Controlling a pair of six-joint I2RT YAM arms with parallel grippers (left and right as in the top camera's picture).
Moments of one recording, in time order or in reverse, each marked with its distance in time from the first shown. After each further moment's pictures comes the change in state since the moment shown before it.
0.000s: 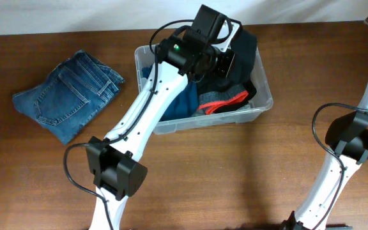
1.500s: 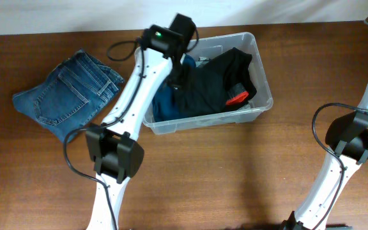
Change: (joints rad) left arm 0.140 0.140 0.121 -0.496 -0.404 -0.086; right arm 0.000 0.000 0.000 0.000 0.000 0.000
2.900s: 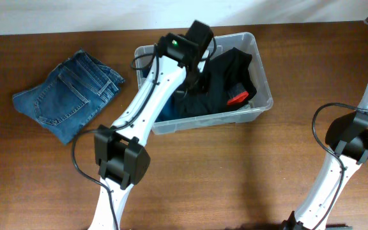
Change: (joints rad) left arm -0.089 -0.030 -0.124 0.097 0.248 -0.091; right arm 0.000 0.000 0.000 0.000 0.000 0.000
